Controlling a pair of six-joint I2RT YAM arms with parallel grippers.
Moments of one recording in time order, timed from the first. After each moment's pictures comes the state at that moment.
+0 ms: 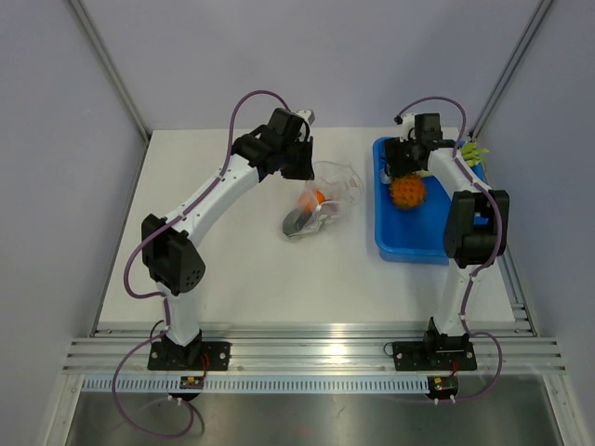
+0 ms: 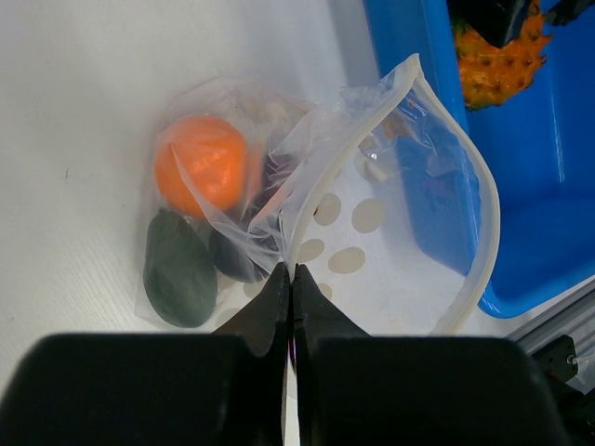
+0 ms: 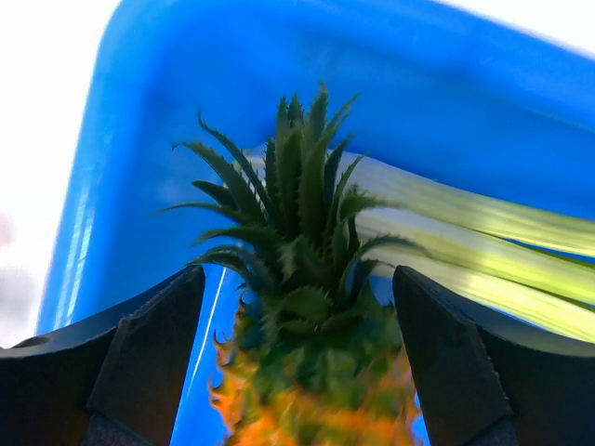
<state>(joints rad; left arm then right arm) -0.60 1.90 1.92 -0.79 0.10 -0.42 0.04 2.03 1.67 -0.46 -0.13 -0.18</state>
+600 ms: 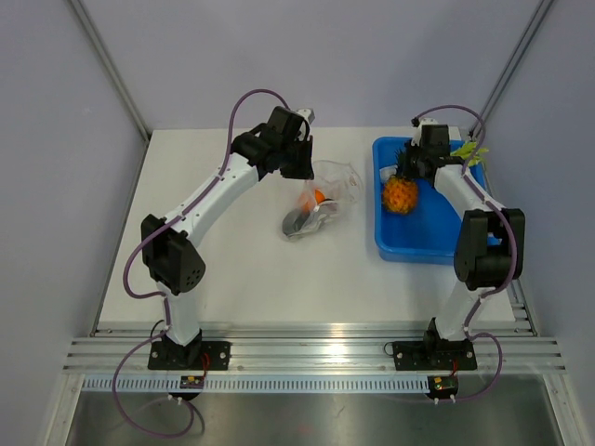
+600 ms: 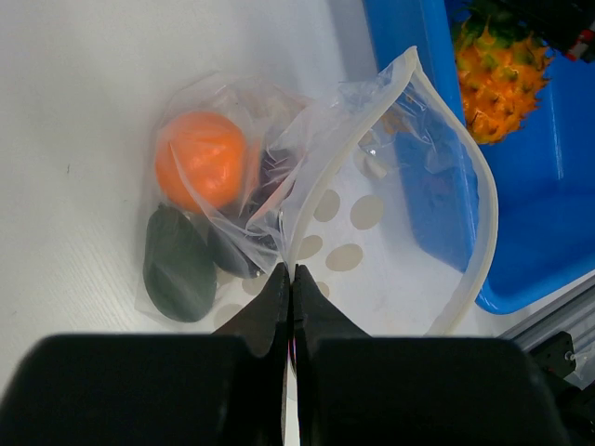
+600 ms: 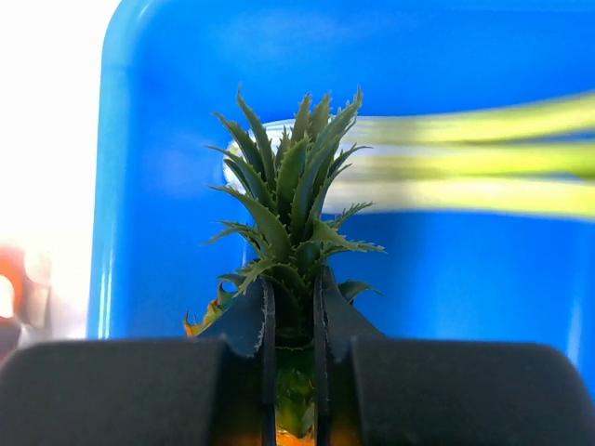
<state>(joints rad) -0.61 1.90 1.94 -0.81 0.10 -0.42 0.04 1.84 1.42 -0.28 -0.05 0.06</state>
